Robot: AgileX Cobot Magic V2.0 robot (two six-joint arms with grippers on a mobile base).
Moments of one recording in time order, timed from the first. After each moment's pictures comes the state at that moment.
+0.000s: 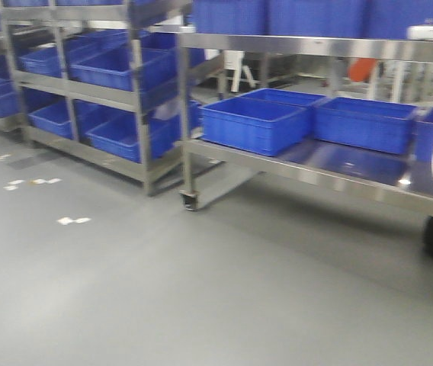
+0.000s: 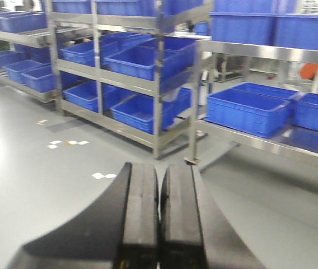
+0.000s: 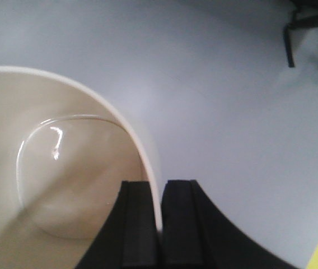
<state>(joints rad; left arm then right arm) -0.02 -0.01 0.01 -0.08 0.06 0.04 0.10 0.57 -0.63 -0.02 0.83 0.19</state>
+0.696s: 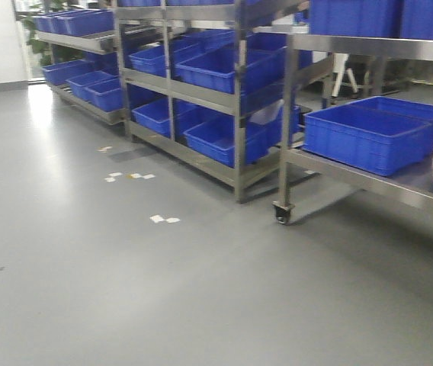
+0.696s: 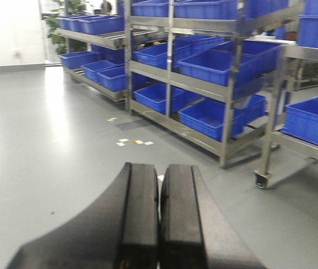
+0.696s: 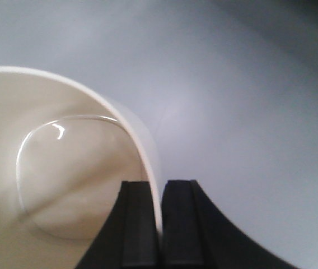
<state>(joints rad) -0.02 -0.01 0.01 -0.08 0.06 0.04 0.10 0.57 -0.63 -0.02 0.83 0.19</state>
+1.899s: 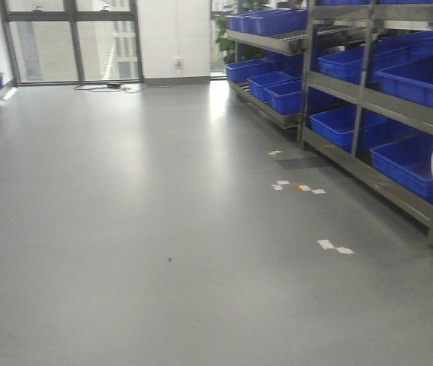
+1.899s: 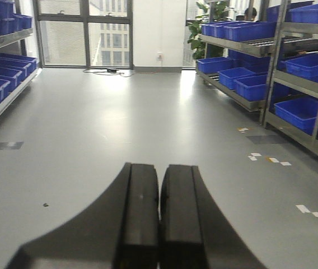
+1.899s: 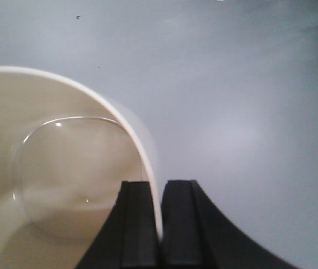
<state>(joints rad) -0.02 -0.01 0.01 -0.08 0.06 0.04 0.10 0.57 -0.63 -0.02 0.83 0.19</state>
